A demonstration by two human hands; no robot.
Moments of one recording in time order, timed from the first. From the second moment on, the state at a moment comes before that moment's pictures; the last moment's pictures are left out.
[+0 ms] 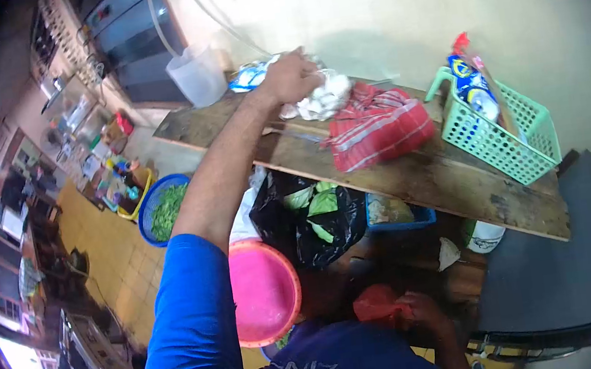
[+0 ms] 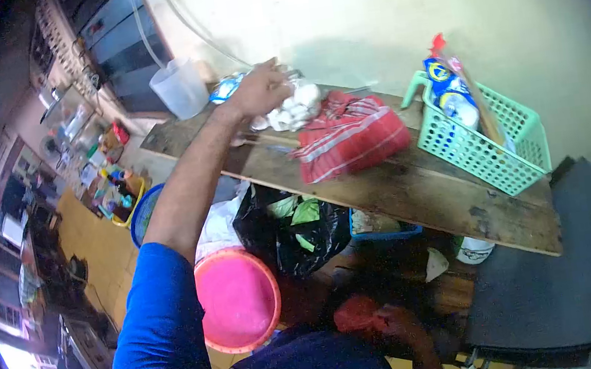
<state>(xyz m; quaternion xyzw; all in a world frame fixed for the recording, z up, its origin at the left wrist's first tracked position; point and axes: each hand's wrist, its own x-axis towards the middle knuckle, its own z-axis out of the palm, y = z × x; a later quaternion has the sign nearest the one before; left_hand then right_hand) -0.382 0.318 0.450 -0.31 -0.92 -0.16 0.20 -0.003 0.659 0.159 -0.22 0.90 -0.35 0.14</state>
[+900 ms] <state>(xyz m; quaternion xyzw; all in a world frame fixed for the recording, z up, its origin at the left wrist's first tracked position) -0.238 0.297 0.441 -0.11 -0.65 -0.70 0.28 0.037 0.715 0.049 -0.19 0.88 -0.40 0.16</state>
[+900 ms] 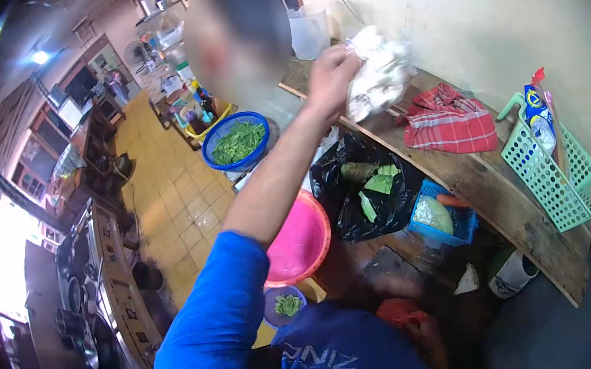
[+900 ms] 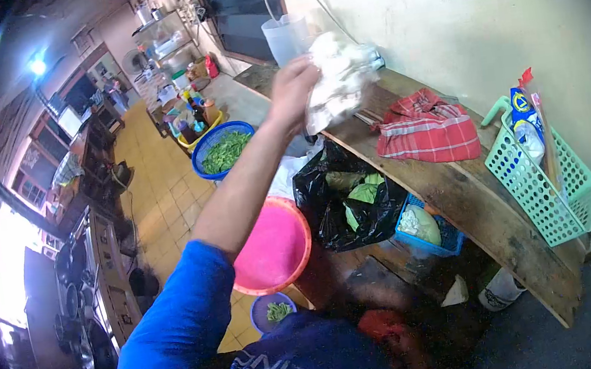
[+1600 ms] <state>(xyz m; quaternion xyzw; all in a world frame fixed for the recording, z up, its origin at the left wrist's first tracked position) 0.108 0.303 0.215 0.03 -0.41 -0.89 -0.20 0.144 0.635 0.167 0.06 0.85 -0.53 -0.03</state>
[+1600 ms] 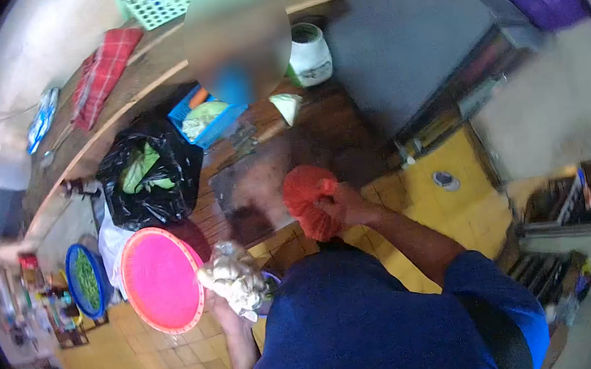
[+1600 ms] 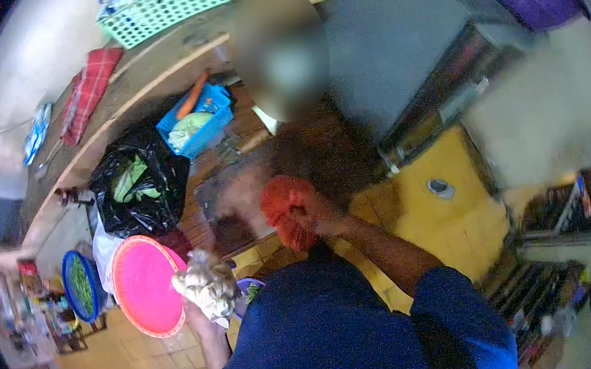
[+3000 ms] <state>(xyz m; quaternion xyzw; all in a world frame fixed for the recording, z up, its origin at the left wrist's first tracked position) 0.540 0.845 0.086 -0.05 -0.21 -0.48 -0.85 0.970 0.440 -0.165 0.93 0.34 -0.14 0.00</state>
